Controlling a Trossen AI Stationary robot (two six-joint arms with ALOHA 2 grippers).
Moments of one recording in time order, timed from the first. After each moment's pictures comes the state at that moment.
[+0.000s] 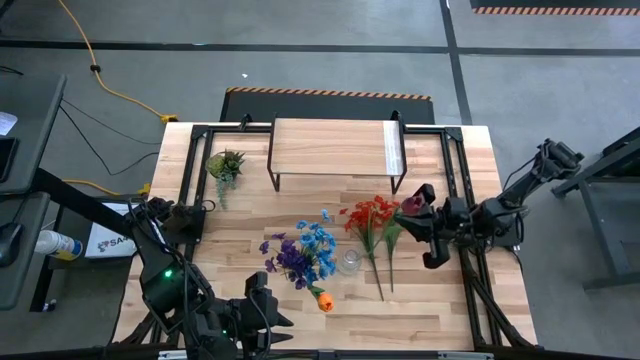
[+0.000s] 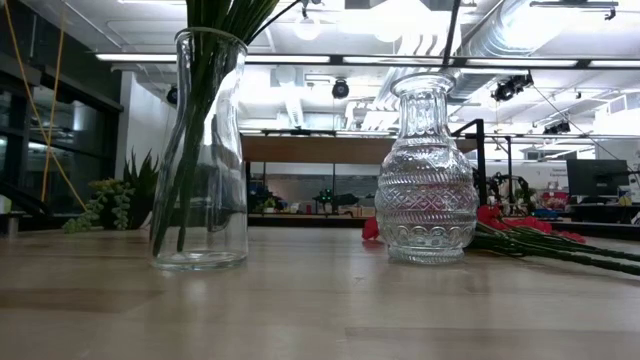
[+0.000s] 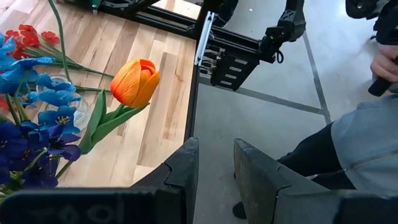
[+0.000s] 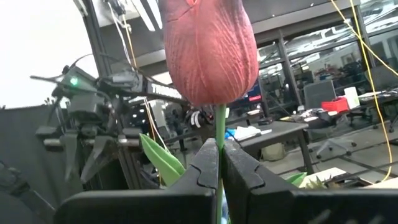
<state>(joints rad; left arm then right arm) -0.85 1.90 2.33 -1.15 -0.52 -0.85 0.63 0.96 0.54 0.89 0.66 0.03</state>
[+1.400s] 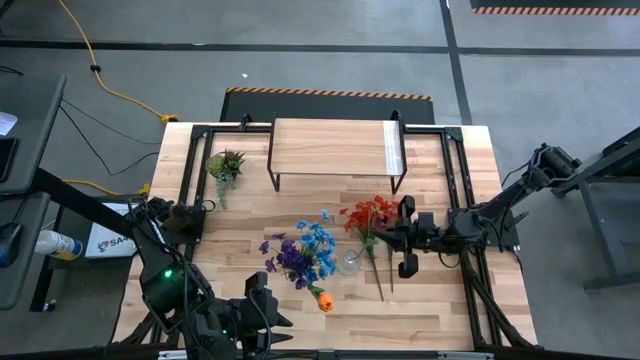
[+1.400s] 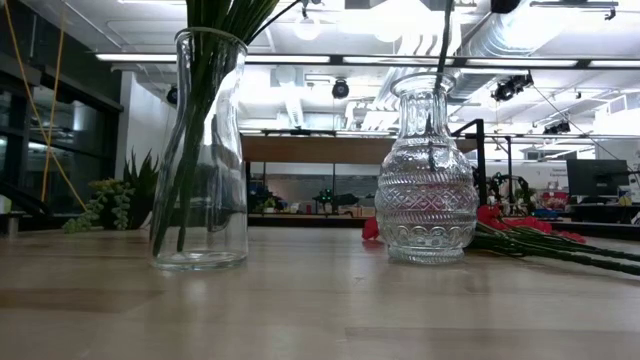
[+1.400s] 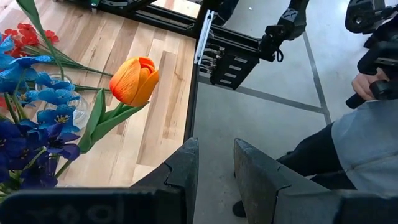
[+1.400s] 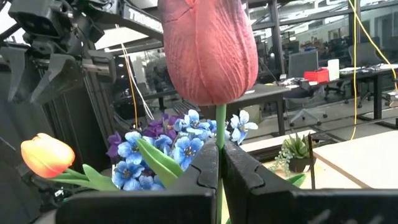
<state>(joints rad) -0.85 1.90 2.33 -1.15 -0.51 -0.85 0.58 1.13 0.54 0.82 0.67 0.08</state>
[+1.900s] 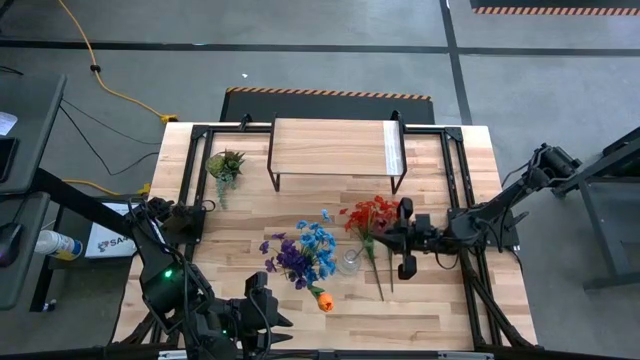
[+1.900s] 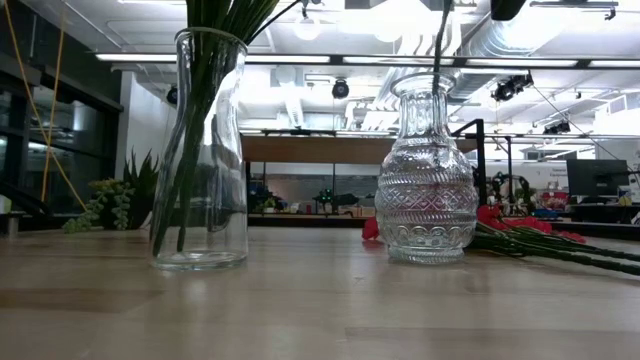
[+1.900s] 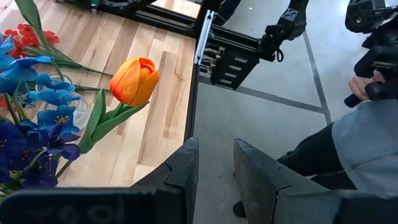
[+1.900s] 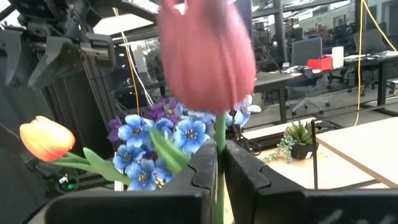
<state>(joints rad) -0.85 1.90 2.33 -1.15 -0.52 -0.84 0.58 1.13 0.54 0.76 0.66 0.13</state>
